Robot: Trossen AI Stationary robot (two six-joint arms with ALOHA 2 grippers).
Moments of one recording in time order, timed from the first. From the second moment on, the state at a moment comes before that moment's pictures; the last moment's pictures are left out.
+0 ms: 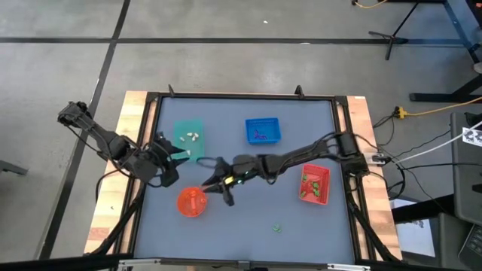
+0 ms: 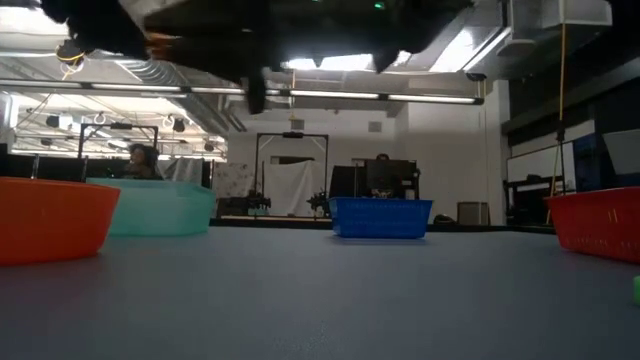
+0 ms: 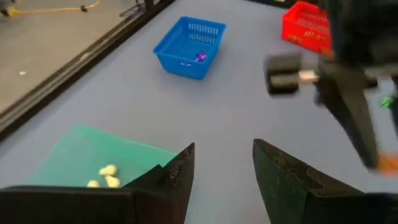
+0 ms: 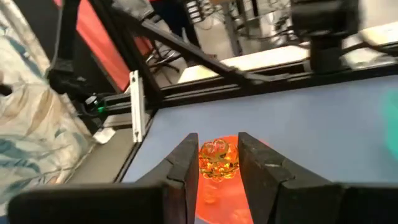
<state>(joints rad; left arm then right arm) -0.57 0.81 0.77 -0.82 -0.80 -0.75 0.16 2.09 1.41 0.47 -0.21 0.30</state>
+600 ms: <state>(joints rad) -0.58 0.73 0.66 -0.79 -0.80 -0.82 0.21 2.31 1.61 0.43 -0.14 0.18</state>
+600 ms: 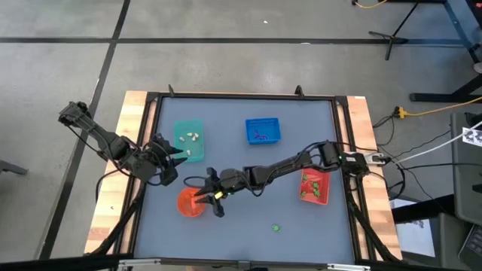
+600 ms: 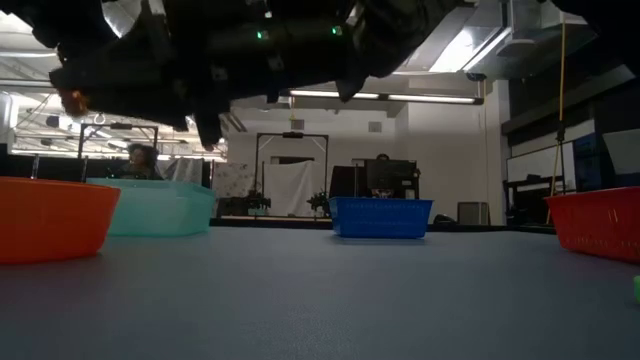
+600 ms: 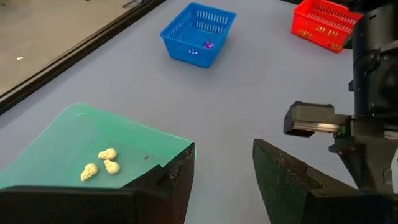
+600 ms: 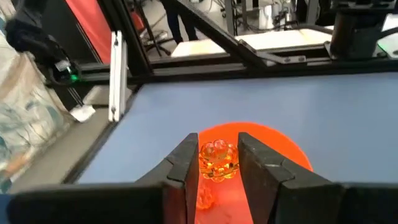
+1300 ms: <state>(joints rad) -0.58 0.73 0.66 -0.71 -0.83 -0.73 0.21 2.31 1.61 0.42 -0.14 0.15</state>
